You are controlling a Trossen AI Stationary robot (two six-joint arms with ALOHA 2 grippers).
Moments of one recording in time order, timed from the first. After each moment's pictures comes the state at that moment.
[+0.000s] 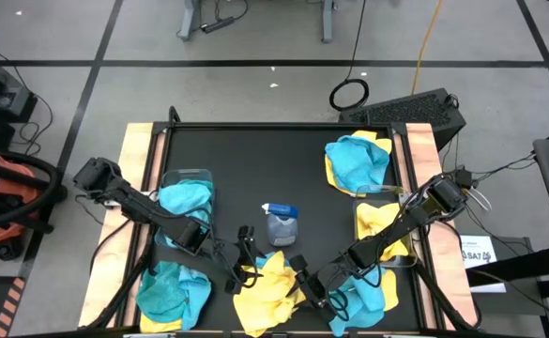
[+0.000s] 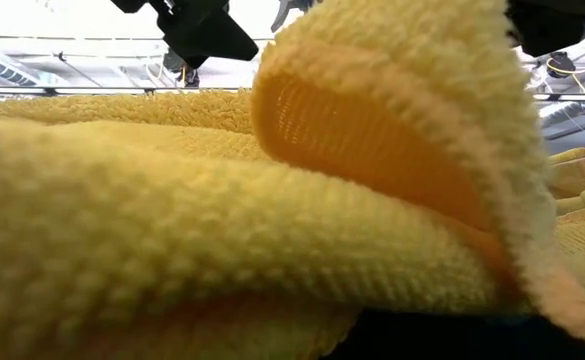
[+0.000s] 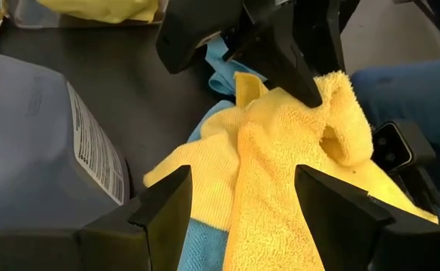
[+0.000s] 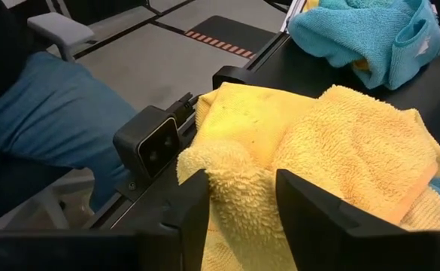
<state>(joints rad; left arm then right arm) -0.49 1.58 1.02 -0.09 -0.16 -0.25 0.58 1.84 0.94 0.45 0.02 0.01</state>
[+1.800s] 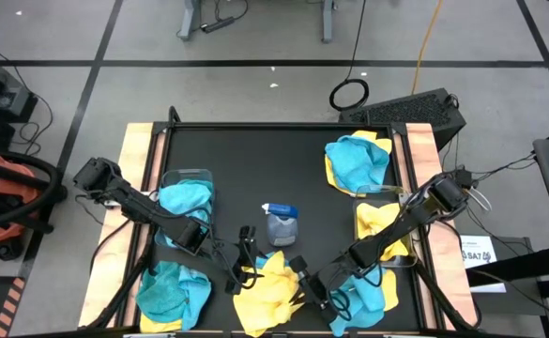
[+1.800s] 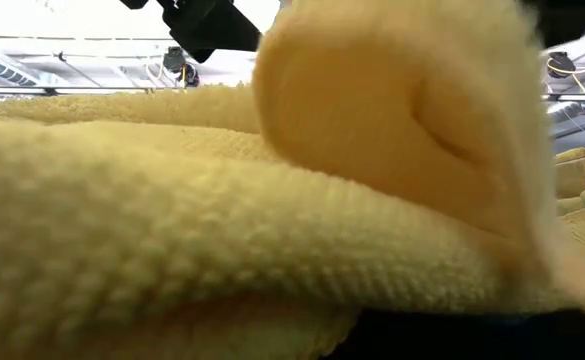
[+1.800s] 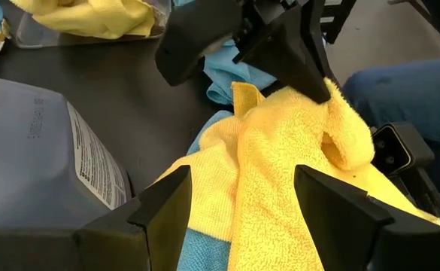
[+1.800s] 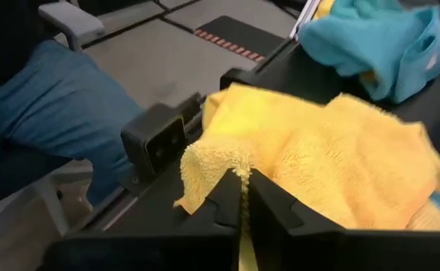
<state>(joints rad) -0.49 1.58 1.02 -0.07 -0.16 -0.19 0.58 1.82 0.94 0.44 0.00 -0.06</state>
